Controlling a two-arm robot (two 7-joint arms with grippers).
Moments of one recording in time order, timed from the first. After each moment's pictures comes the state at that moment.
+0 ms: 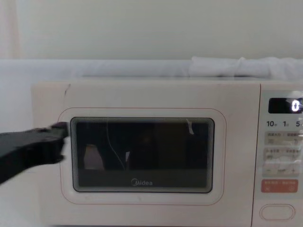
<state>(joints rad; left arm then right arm) 0.08 0.35 0.18 -1.86 -0.38 -0.02 -0.13 -0.15 0.21 -0.02 -1.80 0.19 0.01 0.15</state>
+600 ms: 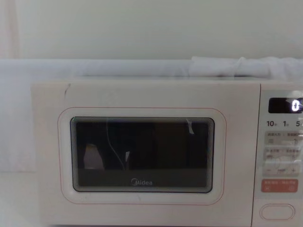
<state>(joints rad) 0.17 0.28 0.03 -1.81 -0.27 -0.09 0.04 -0.15 0.21 -0.02 -1.80 0.19 0.01 0.15</state>
